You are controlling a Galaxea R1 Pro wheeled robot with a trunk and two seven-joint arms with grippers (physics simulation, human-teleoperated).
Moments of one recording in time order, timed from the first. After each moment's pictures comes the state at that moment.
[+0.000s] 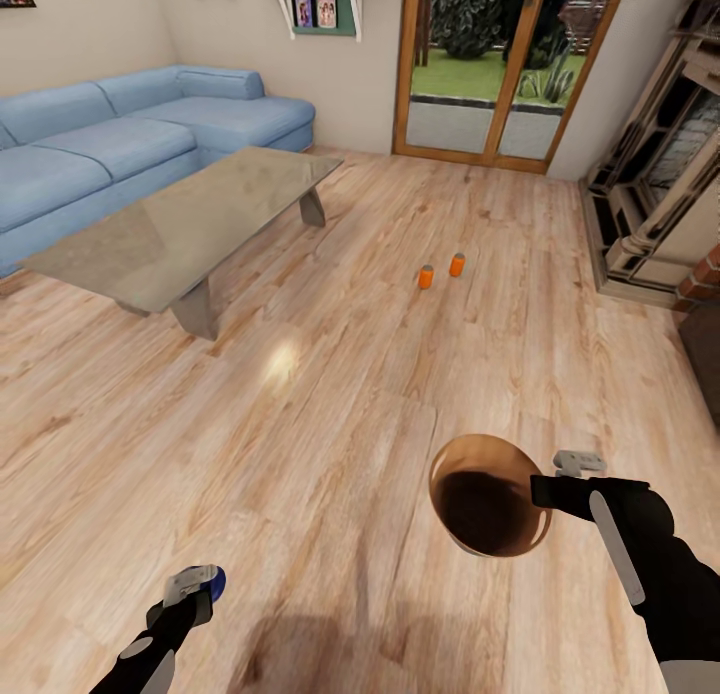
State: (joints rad) left arm -0.40 0.11 0.05 -0.47 0.23 -0.09 0.02; right arm -0.46 -0.22 -0.12 -1.40 -0.15 1.00 0.09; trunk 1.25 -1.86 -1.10
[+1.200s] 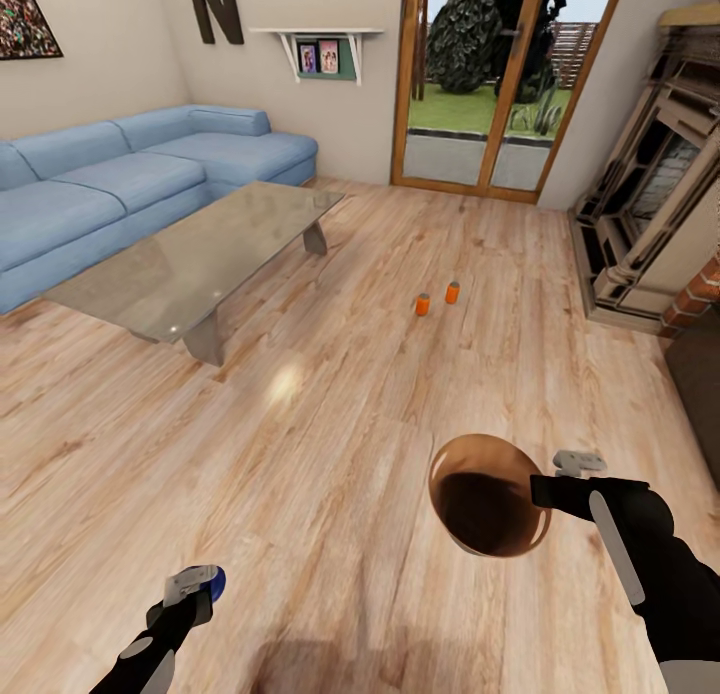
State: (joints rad) left arm -0.40 0.11 0.05 -0.47 0.23 -0.09 0.02; right arm -0.46 -0.22 -0.12 -1.40 -0.15 1.00 0.09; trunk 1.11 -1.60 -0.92
